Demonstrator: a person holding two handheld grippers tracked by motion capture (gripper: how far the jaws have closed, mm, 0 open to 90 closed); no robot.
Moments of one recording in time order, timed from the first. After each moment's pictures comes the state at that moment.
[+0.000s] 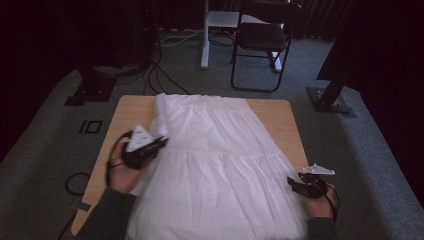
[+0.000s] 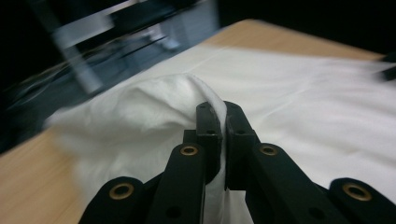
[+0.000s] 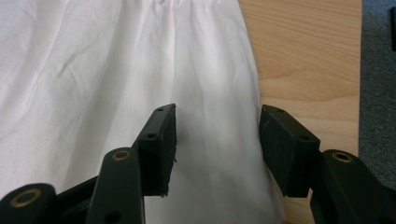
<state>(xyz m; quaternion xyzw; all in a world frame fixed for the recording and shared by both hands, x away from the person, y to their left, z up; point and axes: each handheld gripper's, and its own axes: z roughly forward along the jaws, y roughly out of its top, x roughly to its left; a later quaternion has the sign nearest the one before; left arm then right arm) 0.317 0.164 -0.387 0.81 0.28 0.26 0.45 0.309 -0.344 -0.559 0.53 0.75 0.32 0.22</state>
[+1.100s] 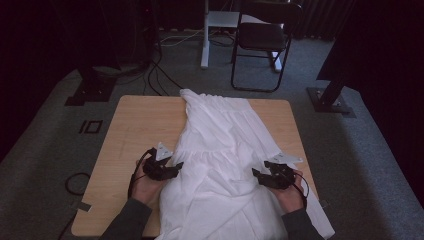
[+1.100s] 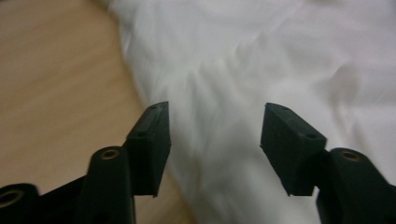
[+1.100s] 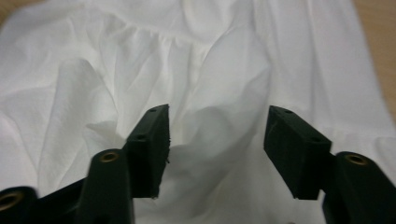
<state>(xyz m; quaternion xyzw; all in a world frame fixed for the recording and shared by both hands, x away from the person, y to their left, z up) 0.335 0.172 -0.504 0.82 0.40 0.21 0.35 0.314 -0.228 -0.498 0.44 0.79 0.38 0.20</state>
